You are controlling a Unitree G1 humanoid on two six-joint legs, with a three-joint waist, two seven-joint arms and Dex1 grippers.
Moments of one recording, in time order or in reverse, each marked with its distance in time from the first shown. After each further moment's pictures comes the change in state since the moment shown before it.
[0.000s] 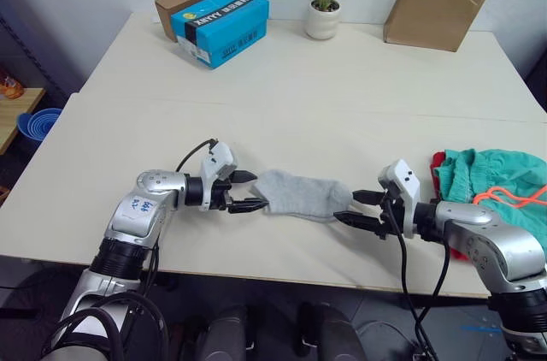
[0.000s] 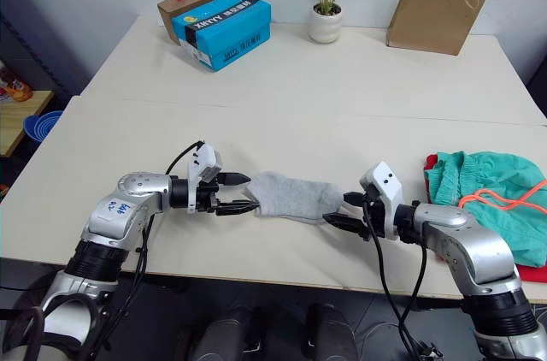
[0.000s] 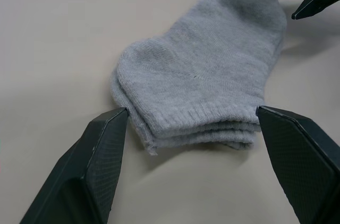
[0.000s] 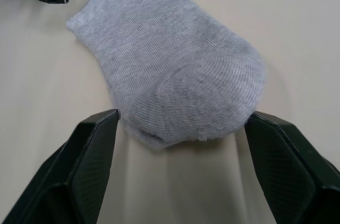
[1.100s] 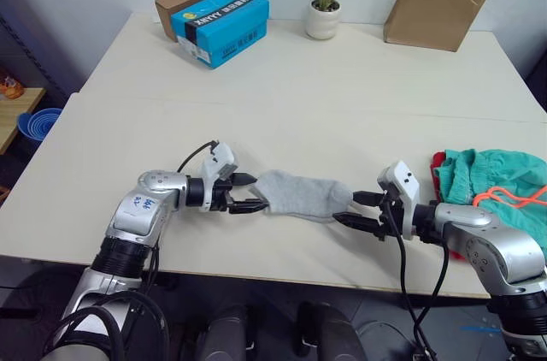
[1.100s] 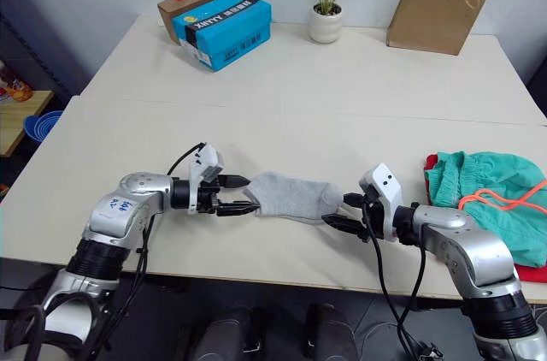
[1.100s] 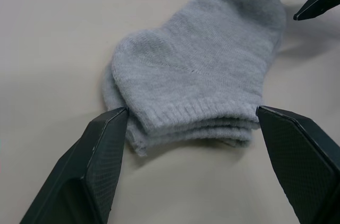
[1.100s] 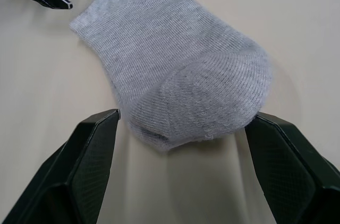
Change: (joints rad) left arm -0.014 -0.010 -0.001 0.003 -0.006 0.070 -0.005; right arm 0.013 0.000 0.000 -0.013 0.015 -0.002 -0.013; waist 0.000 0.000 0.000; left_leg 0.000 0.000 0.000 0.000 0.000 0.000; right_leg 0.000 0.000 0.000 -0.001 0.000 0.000
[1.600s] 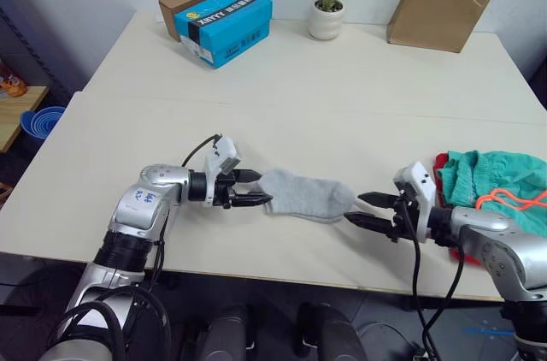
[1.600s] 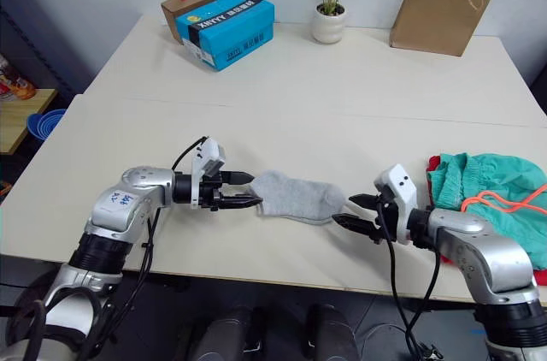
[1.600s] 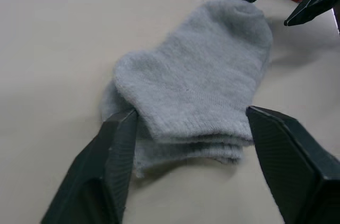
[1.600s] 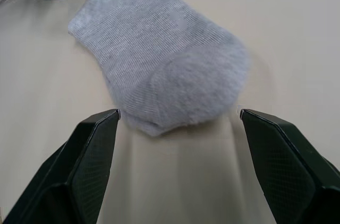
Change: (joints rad) left arm -0.053 -0.020 0.007 0.025 -0.028 0.033 -0.018; right arm 0.055 -0.028 -0.109 -0.005 0.047 0.024 0.016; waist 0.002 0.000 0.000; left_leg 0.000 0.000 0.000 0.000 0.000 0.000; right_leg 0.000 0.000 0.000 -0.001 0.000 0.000
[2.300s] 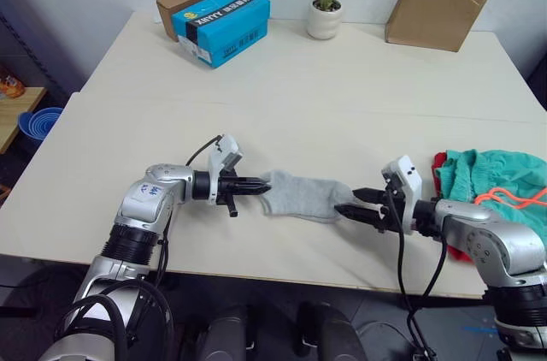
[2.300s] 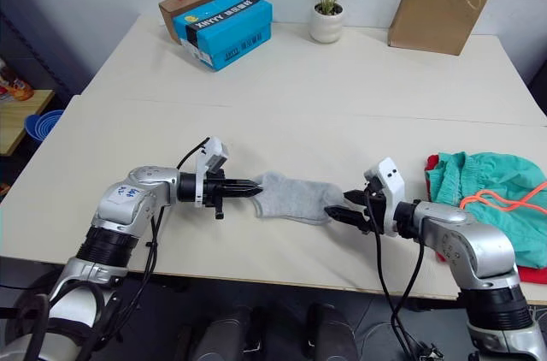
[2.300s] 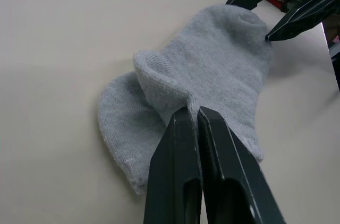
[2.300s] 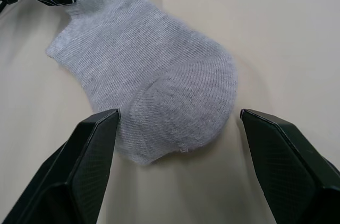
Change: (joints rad) left arm -0.027 -0.014 -0.009 0.060 -0.016 0.035 -0.001; right arm -0.109 0.076 0.067 0.052 -0.001 0.088 -0.080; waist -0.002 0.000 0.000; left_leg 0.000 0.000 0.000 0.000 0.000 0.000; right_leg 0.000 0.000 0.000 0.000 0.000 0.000
